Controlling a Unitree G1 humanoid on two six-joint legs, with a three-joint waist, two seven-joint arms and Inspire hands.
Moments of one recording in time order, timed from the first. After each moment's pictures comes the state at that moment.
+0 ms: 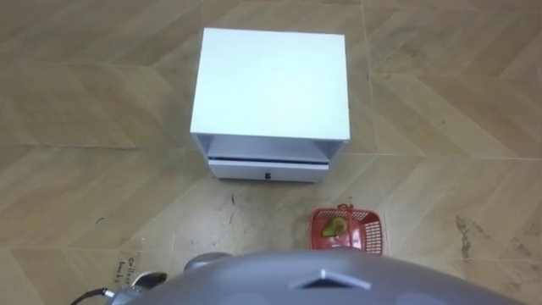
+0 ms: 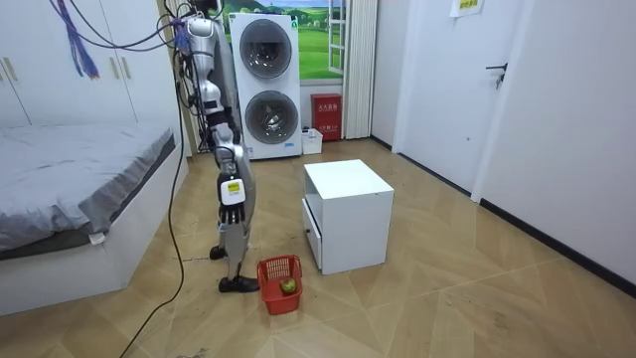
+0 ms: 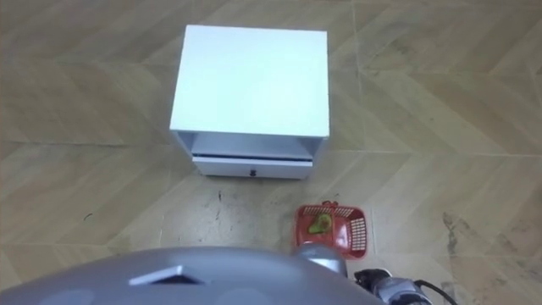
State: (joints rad) left arm 0.20 0.18 0.04 1.10 0.47 0.22 -0.10; right arm 0.12 -0.21 0.02 1.23 -0.36 0.19 0.12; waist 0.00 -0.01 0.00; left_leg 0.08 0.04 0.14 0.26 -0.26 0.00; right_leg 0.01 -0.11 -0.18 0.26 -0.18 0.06
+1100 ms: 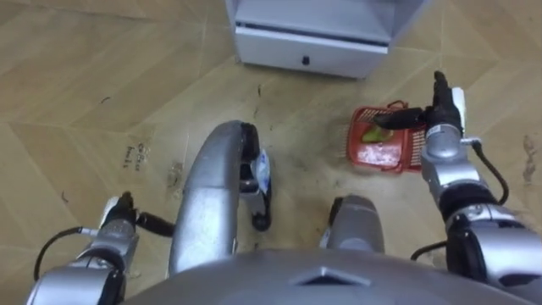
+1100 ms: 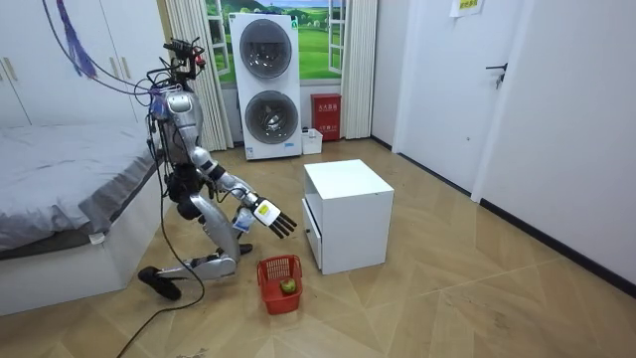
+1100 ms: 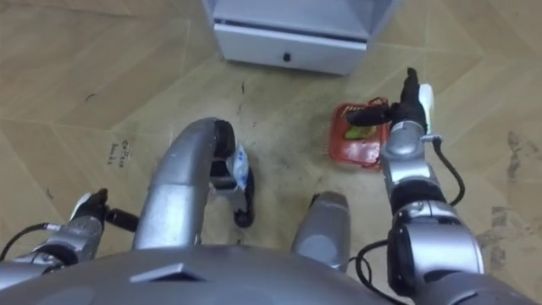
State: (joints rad) left arm -0.06 0.29 -0.11 1.32 0.06 -0.01 0.20; right arm -0.25 -0.23 -0.06 0.96 -0.09 -0.01 -0.29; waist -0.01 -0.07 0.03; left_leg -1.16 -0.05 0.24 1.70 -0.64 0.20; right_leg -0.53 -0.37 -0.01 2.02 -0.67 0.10
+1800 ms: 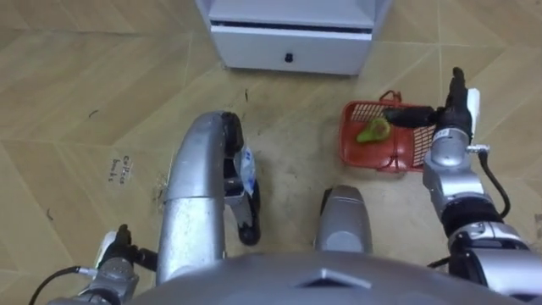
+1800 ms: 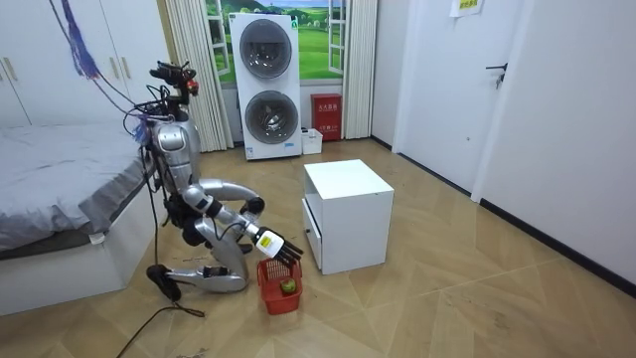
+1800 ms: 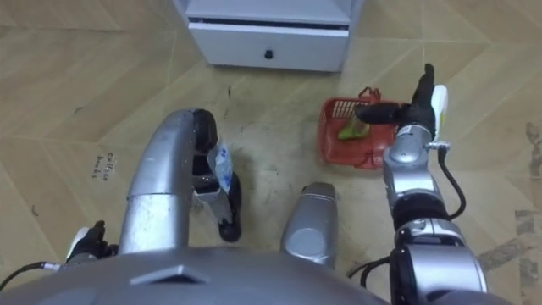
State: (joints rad) left arm 0.08 0.28 -0.24 1.31 0.03 -0.08 0.22; right arm -0.18 -0.28 0.01 0.83 -0.04 -0.03 -0.36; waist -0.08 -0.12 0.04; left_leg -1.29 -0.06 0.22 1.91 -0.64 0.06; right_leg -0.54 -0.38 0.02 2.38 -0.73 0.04
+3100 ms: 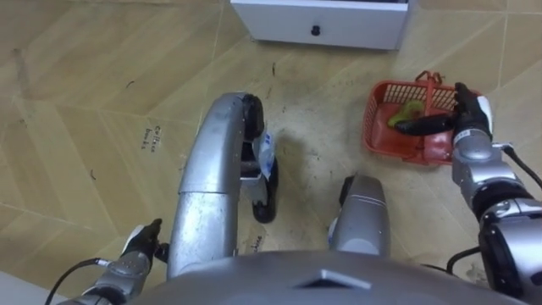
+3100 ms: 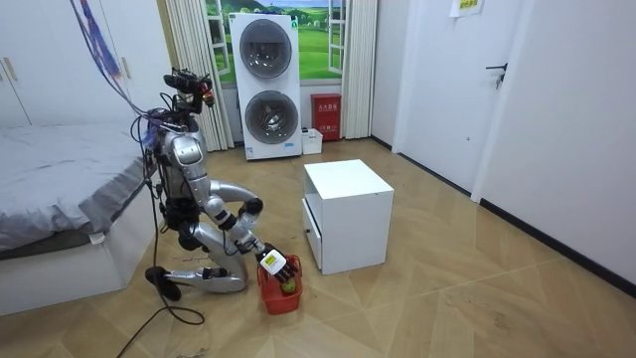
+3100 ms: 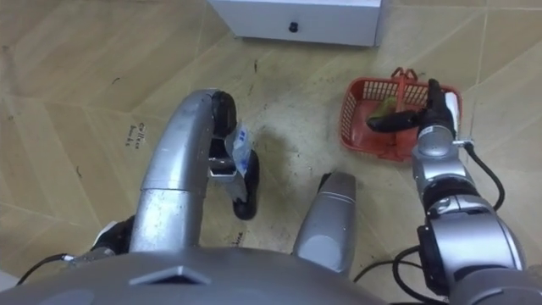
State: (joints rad) left arm 0.08 0.30 -0.39 1.25 -0.13 -0.07 0.05; right arm -0.31 -0.40 0.12 1.14 0.17 -0.04 -0.18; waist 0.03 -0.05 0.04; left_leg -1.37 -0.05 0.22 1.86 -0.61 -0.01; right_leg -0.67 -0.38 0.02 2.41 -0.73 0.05
